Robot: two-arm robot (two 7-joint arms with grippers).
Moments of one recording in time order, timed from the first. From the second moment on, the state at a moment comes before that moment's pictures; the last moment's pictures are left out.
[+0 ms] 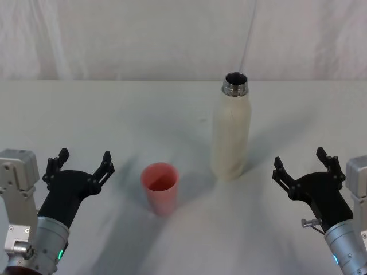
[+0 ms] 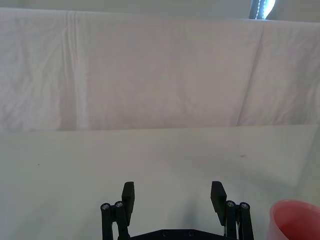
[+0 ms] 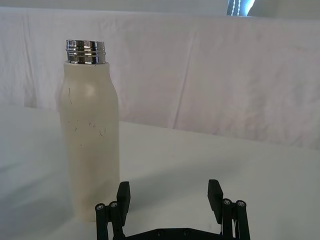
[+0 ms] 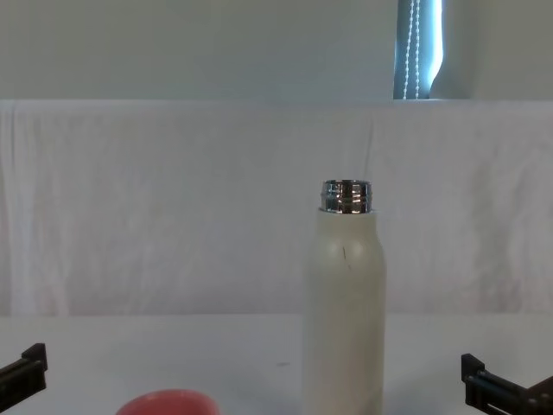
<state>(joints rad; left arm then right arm) 0.27 0.24 0.04 -1.85 -0.25 -0.02 -0.02 -0.17 0.19 -0.26 -1.77 0.07 -0.06 -0.03</state>
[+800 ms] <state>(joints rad) 0.27 0.24 0.04 -1.85 -0.25 -0.02 -0.02 -0.17 0.19 -0.26 -1.77 0.07 -0.06 -0.03</state>
